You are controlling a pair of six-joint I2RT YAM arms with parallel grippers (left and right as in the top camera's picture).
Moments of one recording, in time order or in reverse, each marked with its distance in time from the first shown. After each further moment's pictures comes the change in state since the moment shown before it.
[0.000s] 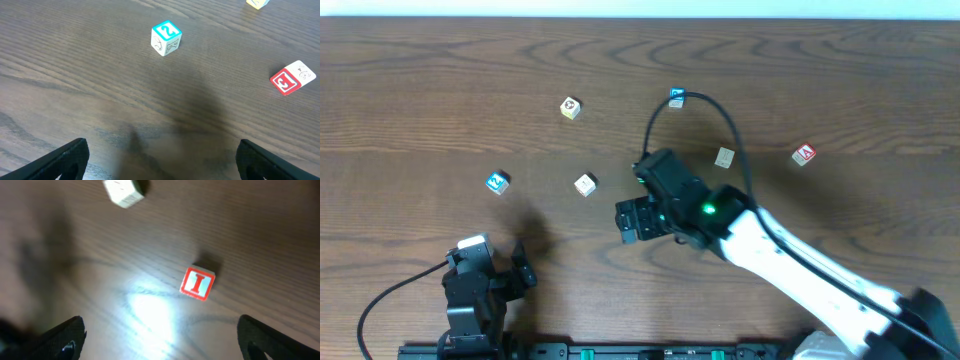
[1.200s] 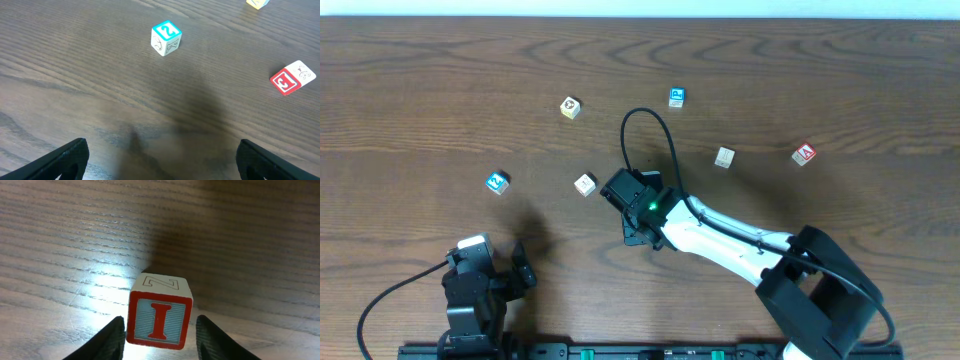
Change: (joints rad) left arm 0.000 0.000 0.000 0.000 0.000 0.000; right arm 0.067 0.291 0.006 0.035 0.192 0.186
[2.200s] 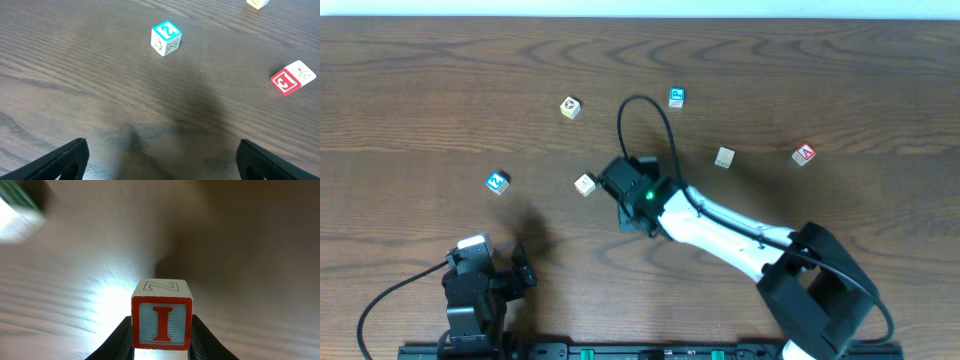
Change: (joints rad) left arm 0.000 0.000 0.000 0.000 0.000 0.000; right arm -0.029 0.020 0.126 -0.038 0.050 -0.029
